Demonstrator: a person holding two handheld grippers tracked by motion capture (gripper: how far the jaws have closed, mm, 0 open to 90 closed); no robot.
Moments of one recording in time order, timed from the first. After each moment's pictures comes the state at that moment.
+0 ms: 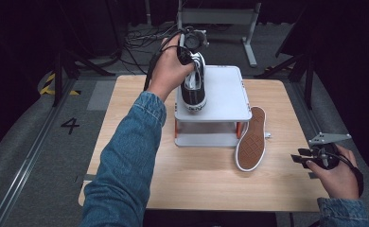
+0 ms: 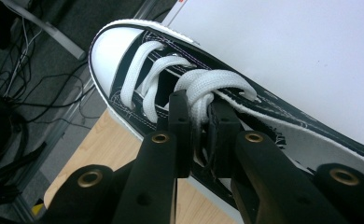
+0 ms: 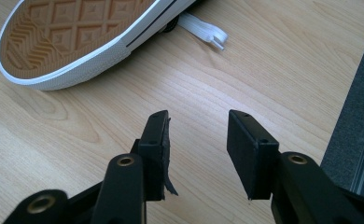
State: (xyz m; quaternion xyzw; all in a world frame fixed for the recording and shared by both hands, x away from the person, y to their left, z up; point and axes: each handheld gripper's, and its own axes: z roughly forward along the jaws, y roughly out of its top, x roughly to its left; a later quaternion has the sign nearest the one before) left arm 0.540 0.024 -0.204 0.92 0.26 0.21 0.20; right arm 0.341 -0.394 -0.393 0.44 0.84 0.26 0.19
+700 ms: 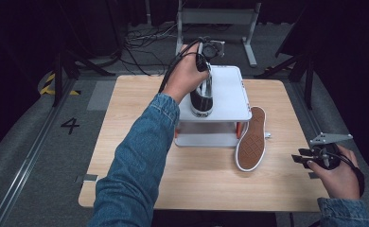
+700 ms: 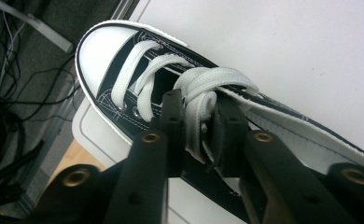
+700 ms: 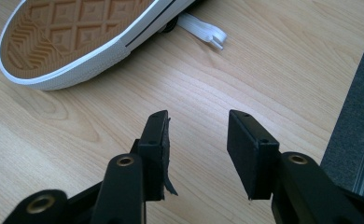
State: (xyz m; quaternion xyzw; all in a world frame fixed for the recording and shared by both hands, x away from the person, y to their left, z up) left arm 0.551 -0.016 -0.229 0.93 0.25 0.20 0.16; right arm 0.341 -0.396 -0.393 0.44 0.84 0.27 0.18
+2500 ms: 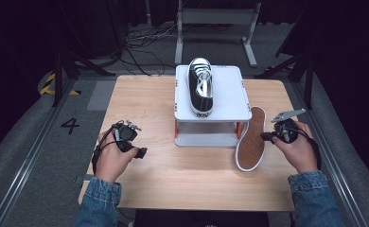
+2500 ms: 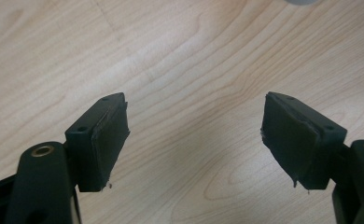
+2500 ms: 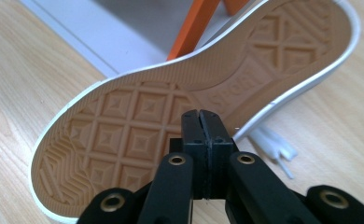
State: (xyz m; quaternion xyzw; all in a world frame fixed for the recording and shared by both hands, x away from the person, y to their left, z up) left arm 0.391 0.197 -0.404 0.86 0.46 0.12 0.19; right arm 0.420 -0.311 -0.395 0.38 0.87 0.28 0.14
